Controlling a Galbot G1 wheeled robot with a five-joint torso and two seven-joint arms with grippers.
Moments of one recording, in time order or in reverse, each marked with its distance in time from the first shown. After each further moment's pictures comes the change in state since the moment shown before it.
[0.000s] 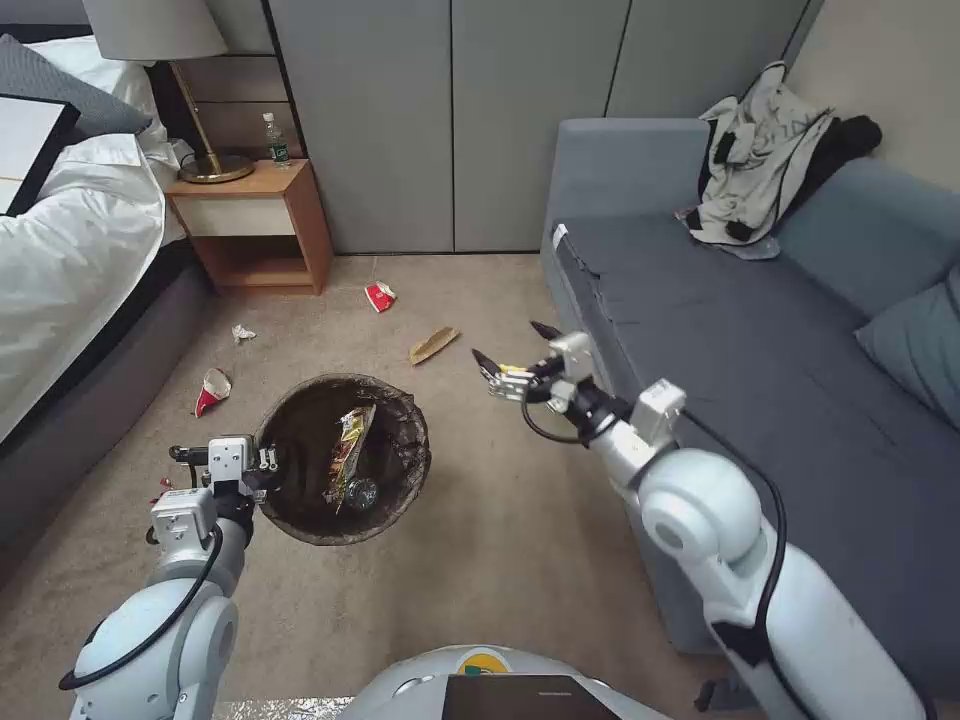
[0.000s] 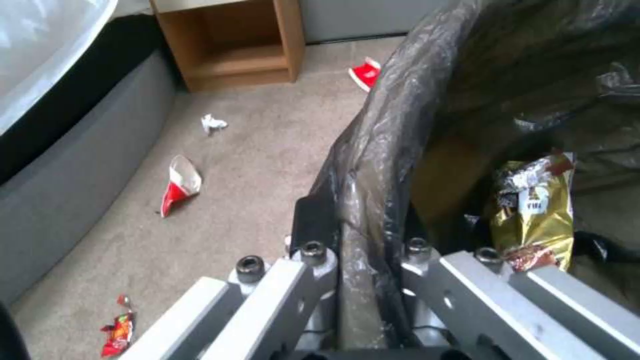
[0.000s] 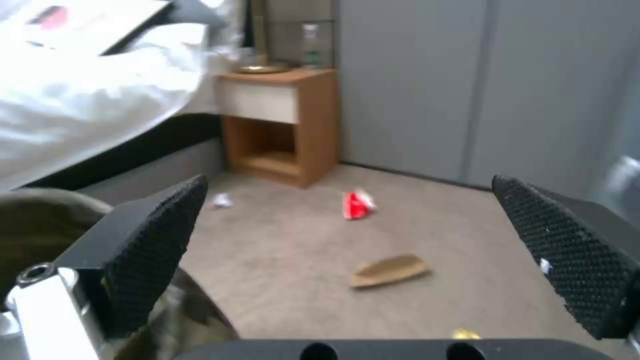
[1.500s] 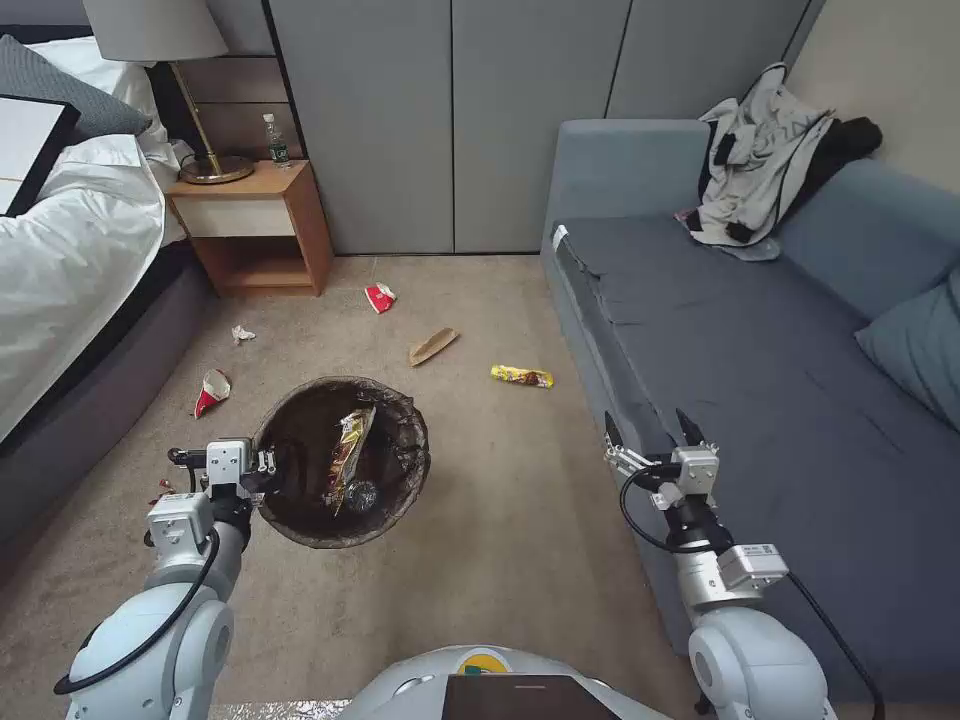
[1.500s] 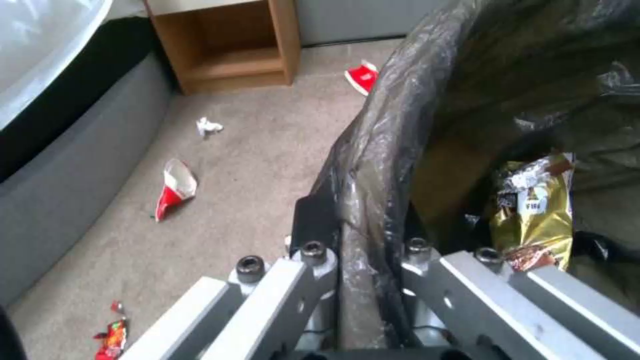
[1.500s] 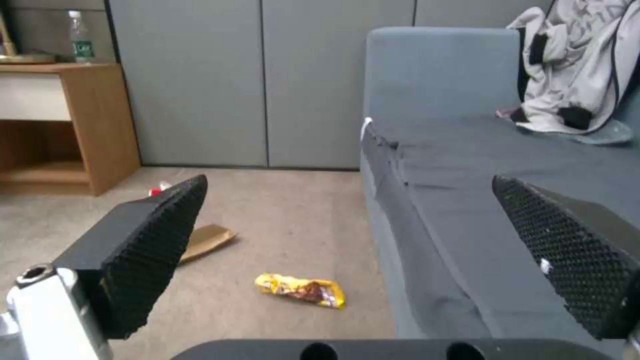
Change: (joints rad) left arm 0.015 0.003 -0.010 0.006 -0.006 -0.023 0.018; right arm -0.518 0.328 0.361 -0.045 -0.314 0.434 -0.060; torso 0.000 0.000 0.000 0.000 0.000
